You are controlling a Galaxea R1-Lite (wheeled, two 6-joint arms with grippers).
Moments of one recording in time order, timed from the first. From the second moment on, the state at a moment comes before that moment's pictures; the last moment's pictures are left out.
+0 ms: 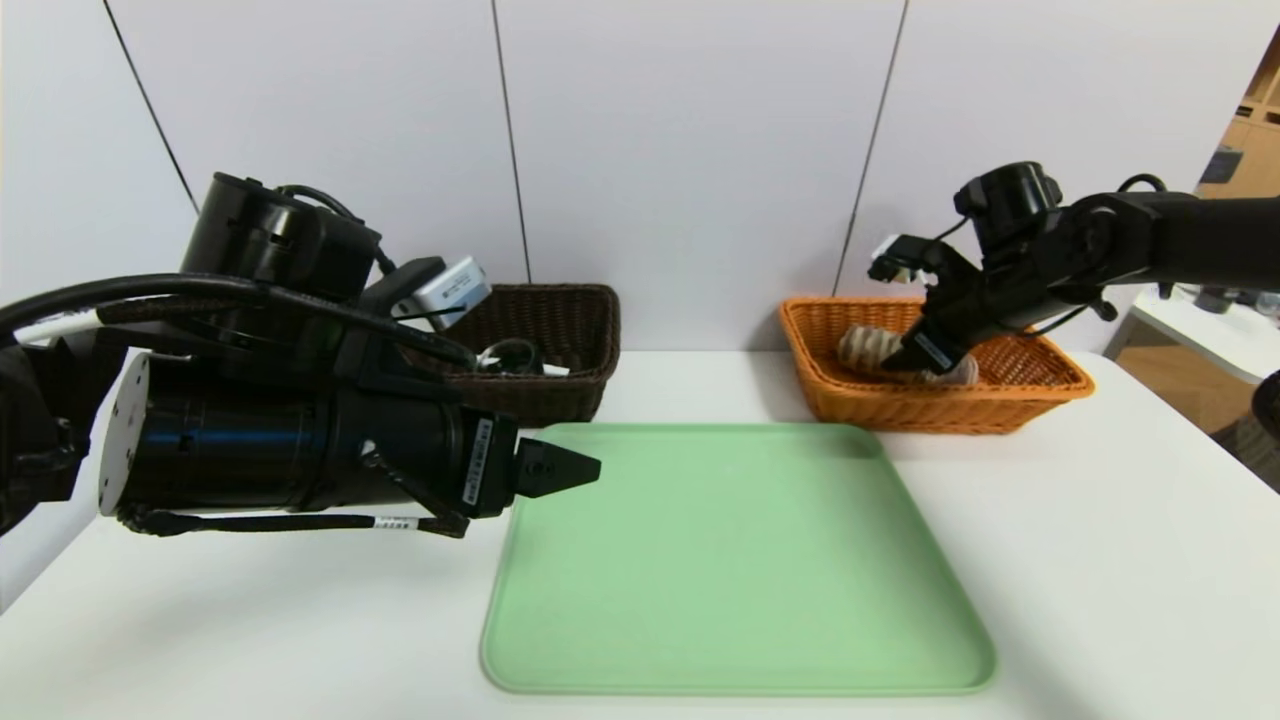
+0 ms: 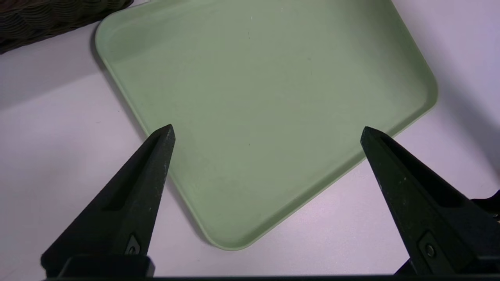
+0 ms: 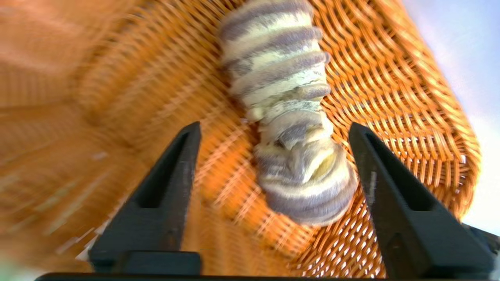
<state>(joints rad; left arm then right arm) -0.62 1.49 -1.06 0.13 -0.13 -0.25 0.08 2.15 -1.87 0.49 0.03 -0.72</state>
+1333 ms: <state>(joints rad) -0.39 1.09 -0.87 0.14 -0.12 -0.25 -0.04 1.15 -1.21 0.53 0.05 -0.36</state>
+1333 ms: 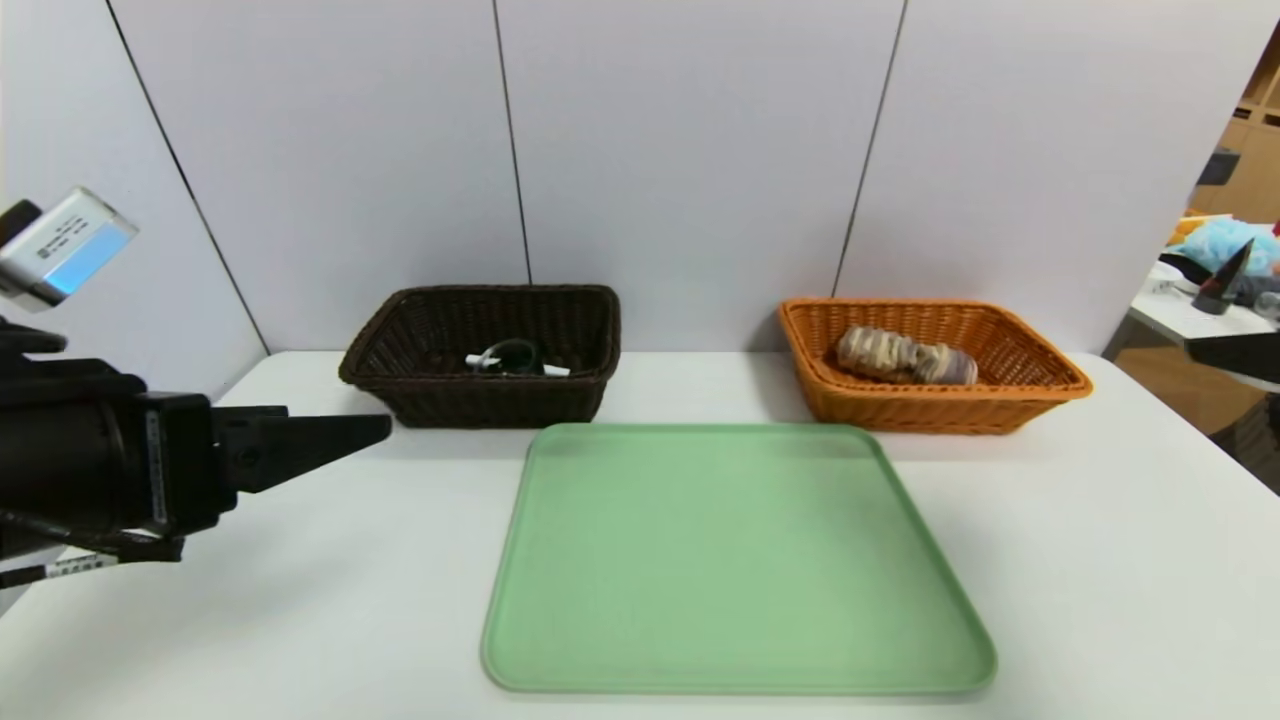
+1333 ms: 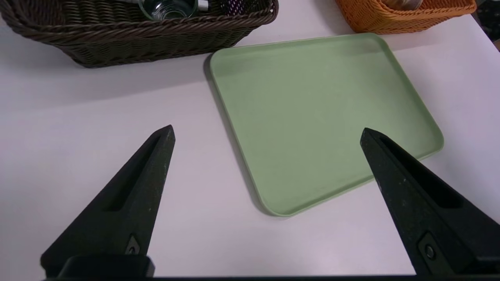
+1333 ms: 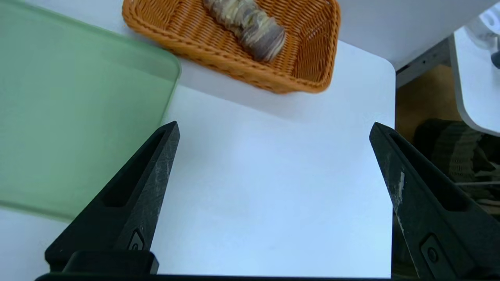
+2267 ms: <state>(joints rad) -0.17 0.77 -0.65 0.21 -0.12 -0.24 -0.12 0.70 -0.90 0.53 0.04 -0.17</state>
